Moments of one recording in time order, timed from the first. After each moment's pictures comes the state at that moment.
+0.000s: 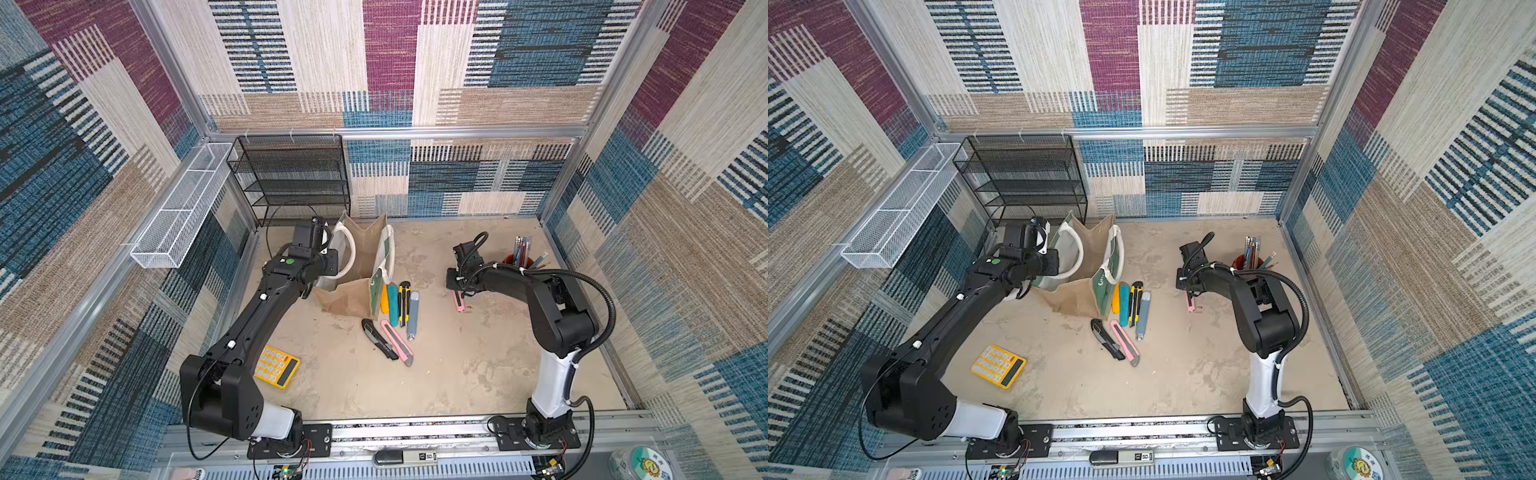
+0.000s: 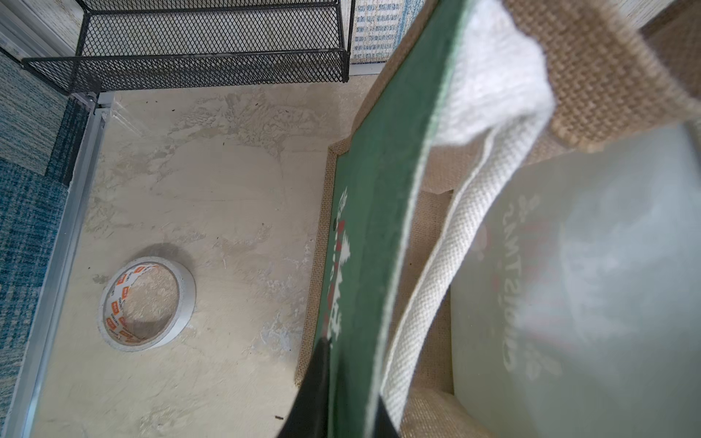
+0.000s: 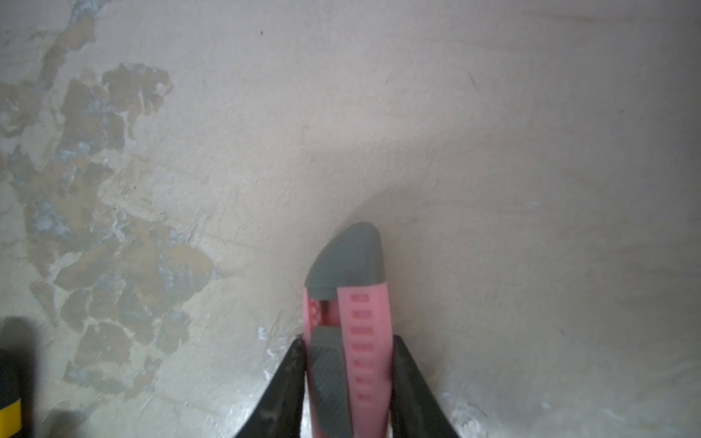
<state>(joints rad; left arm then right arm) -0.24 1.45 1.29 -0.61 -0.10 -0.13 0.32 1.96 1.21 -0.30 0.07 0.38</state>
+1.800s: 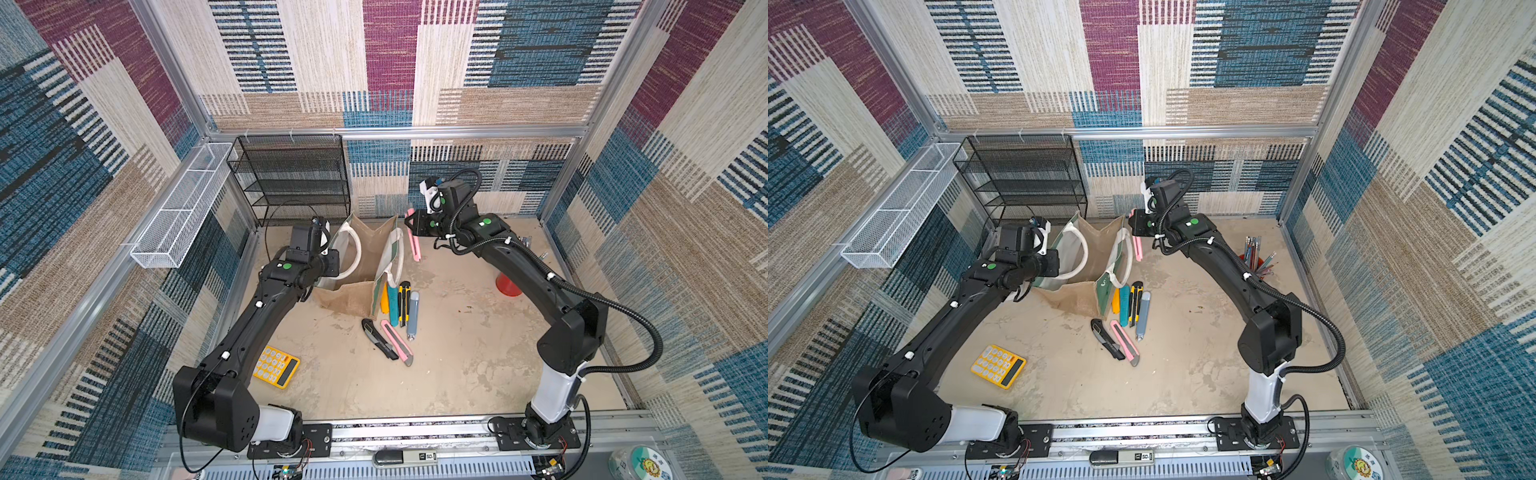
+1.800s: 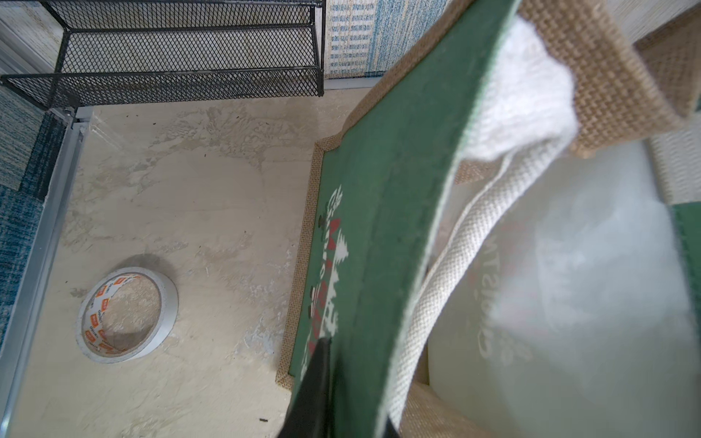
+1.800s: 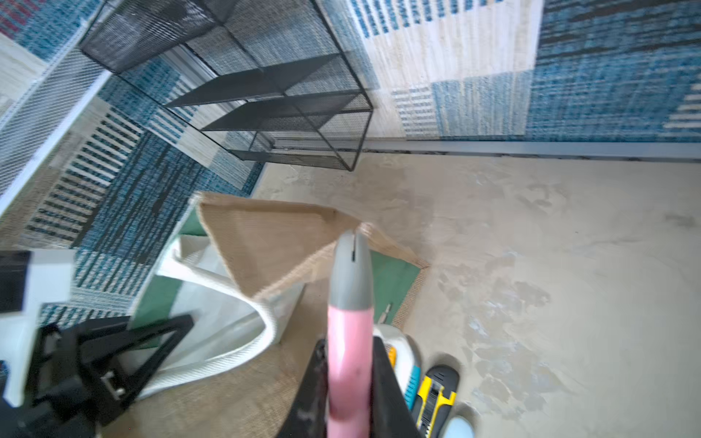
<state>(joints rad) -0.25 1.39 1.26 -0.59 -0.05 -0.13 0.54 1.86 1.92 -0.57 -0.21 0.45</state>
